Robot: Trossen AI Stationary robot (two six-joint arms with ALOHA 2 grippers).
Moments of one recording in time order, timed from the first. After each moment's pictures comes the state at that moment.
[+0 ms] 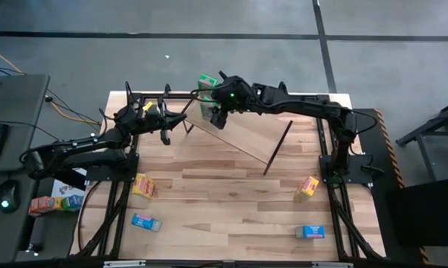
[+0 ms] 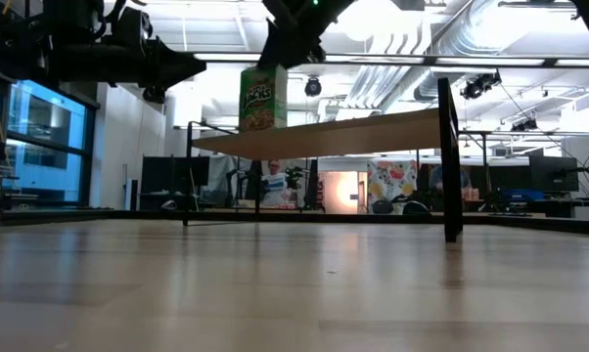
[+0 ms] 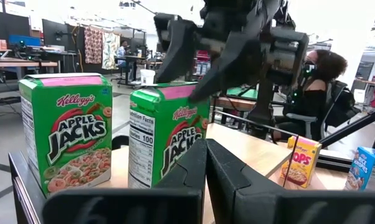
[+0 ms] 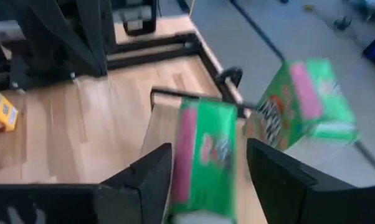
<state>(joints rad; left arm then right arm) 0.61 0.83 0.25 0.72 0.37 -0.13 -0.25 1.88 1.87 -0.58 0.17 -0.04</state>
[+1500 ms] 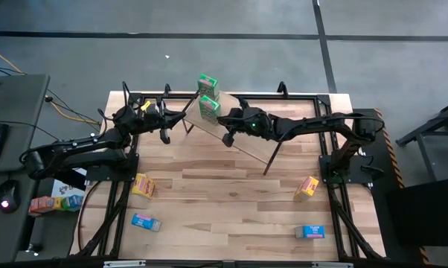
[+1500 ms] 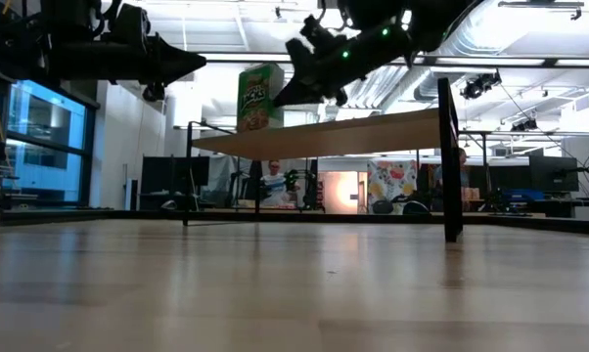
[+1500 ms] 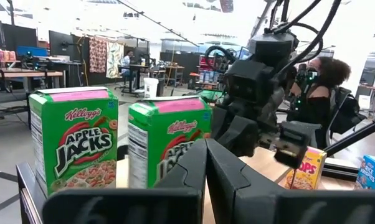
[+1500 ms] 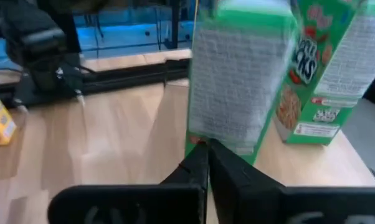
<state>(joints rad) 0.61 0.83 0.25 0.75 0.35 -0.13 -0.20 1.70 1.09 0.31 0.24 -0.01</state>
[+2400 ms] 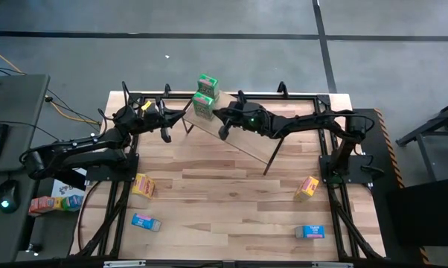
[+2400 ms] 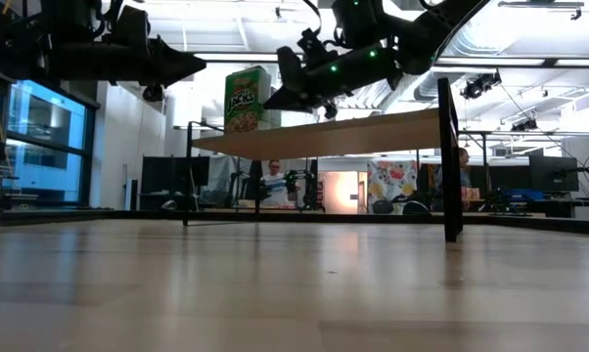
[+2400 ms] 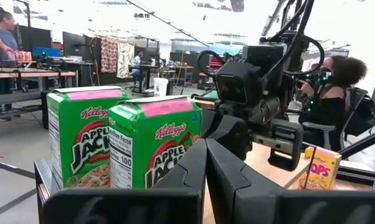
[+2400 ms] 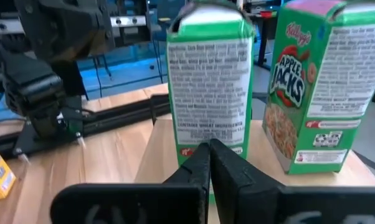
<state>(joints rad) 0.61 0.83 0.25 0.75 0.31 -0.12 -0.25 1.79 1.09 0.54 0.16 0.07</state>
